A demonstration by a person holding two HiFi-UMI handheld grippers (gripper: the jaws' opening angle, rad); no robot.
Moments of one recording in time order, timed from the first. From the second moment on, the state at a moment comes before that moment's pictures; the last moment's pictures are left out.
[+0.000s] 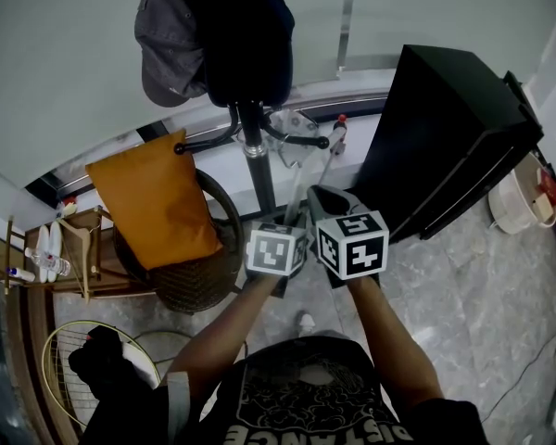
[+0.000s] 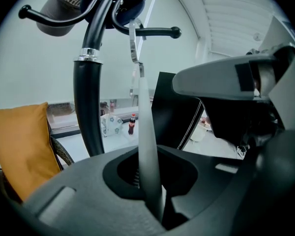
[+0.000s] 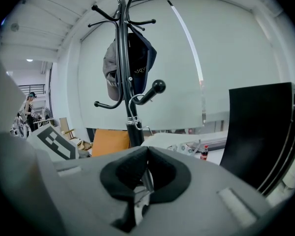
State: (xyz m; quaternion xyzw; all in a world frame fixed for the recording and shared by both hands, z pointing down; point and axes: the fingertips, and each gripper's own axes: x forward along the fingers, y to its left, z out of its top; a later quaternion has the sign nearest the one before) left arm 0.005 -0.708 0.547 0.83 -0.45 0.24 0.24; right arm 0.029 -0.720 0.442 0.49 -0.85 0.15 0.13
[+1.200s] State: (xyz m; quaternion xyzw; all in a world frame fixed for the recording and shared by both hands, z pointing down) left arm -0.004 -0.716 0.544 0.84 -0.45 0.21 0.23; right arm 0.028 -0.713 0.456 0.49 -0.85 0.17 0.13
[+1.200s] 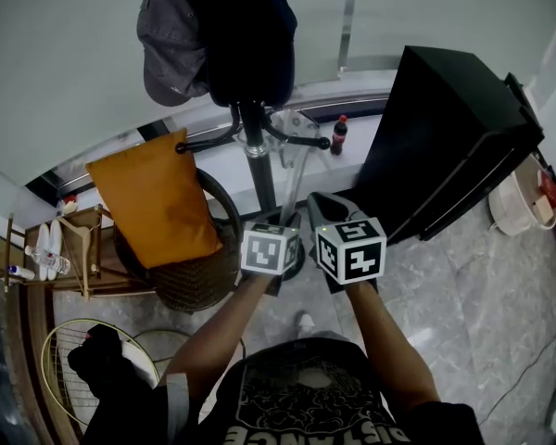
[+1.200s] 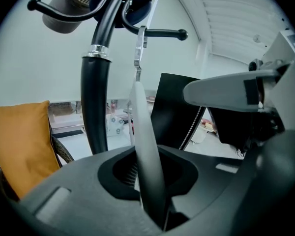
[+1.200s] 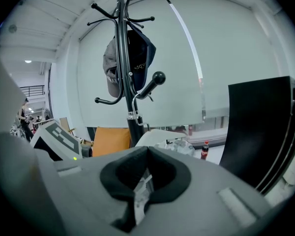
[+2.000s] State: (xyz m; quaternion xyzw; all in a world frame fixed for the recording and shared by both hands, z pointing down) left arm -0.023 -0.708 0.516 0.84 -0.47 0.19 0.19; right arm 0.012 -0.699 0.451 0.48 -0.85 0.17 0.12
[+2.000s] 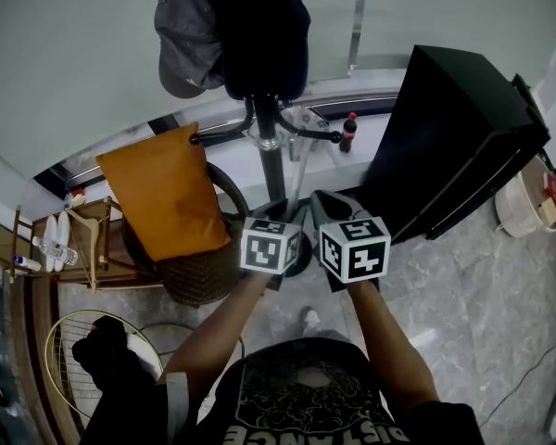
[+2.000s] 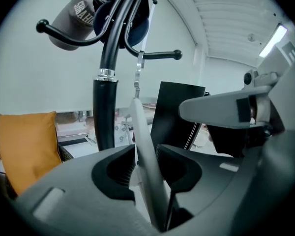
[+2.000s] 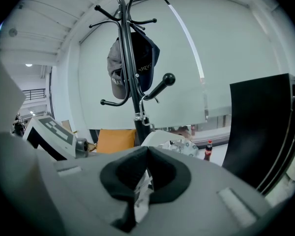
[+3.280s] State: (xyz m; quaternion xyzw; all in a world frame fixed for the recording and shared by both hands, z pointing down) left arm -0.058 -0.637 0.399 0.87 -0.47 0.08 0.11; right arm -0.029 -0.625 0.395 0.49 -0.86 0.12 0.10
